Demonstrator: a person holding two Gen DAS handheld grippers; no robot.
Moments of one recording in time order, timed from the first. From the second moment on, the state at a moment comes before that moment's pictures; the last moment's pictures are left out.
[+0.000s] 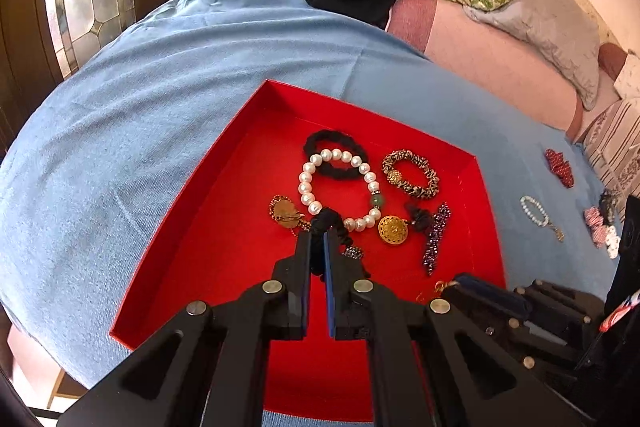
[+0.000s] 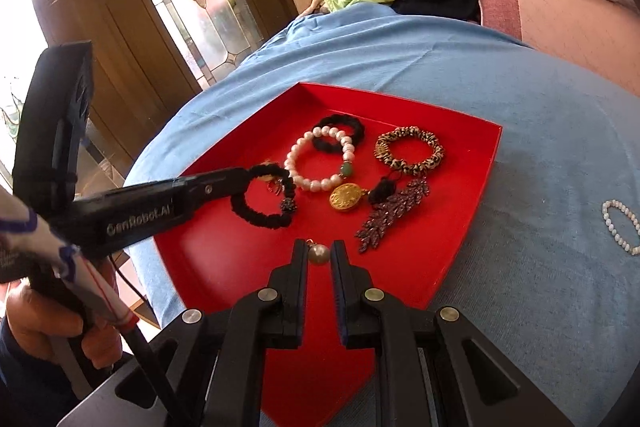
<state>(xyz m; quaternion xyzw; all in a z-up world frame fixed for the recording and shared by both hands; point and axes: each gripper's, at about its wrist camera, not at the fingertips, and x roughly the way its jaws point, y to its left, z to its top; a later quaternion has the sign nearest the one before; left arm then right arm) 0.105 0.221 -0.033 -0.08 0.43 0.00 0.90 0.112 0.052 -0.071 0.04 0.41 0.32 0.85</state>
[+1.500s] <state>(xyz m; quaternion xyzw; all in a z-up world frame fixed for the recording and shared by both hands) 0.117 0.213 -0.038 -0.06 0.44 0.01 0.90 0.128 0.055 -0.078 0.03 0.41 0.30 0.86</state>
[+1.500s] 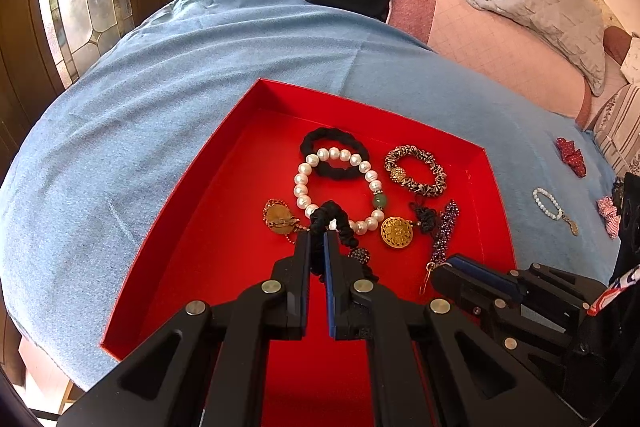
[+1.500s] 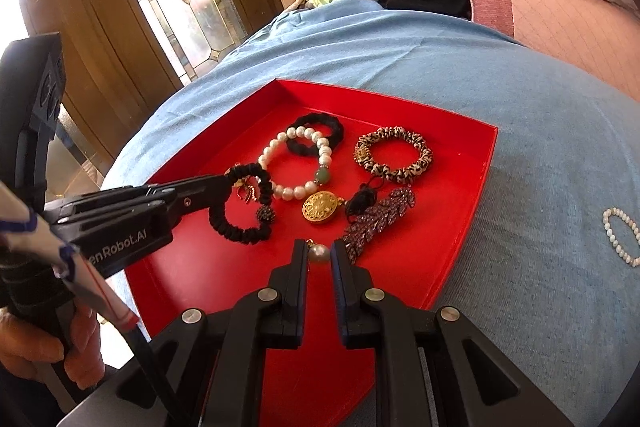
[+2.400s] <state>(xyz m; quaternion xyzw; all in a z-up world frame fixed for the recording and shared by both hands) 0.114 0.217 -0.035 -0.08 0.43 0.02 0.90 0.137 0.035 -0.066 0.08 0.41 0.30 0.86</state>
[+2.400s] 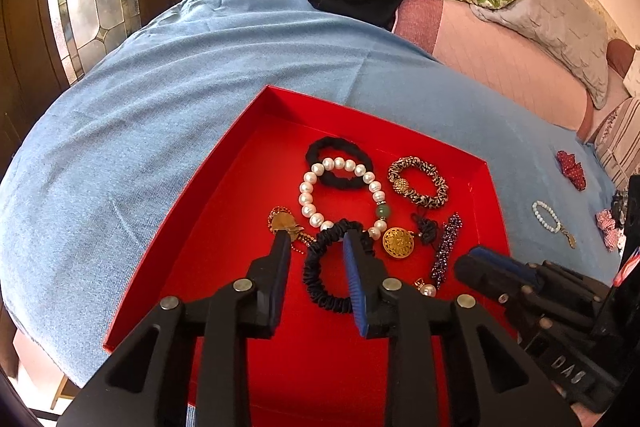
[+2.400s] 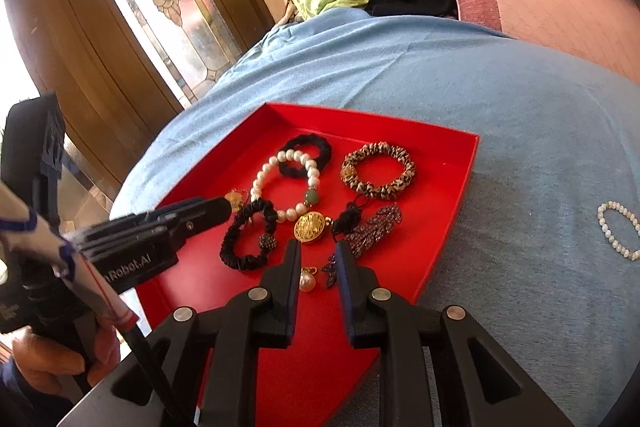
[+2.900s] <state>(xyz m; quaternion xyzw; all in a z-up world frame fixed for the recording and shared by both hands) 0.117 0.172 -0.025 -0.05 0.41 -0.02 0.91 0.140 -0.032 -0.045 0.14 0.40 0.25 0.87</state>
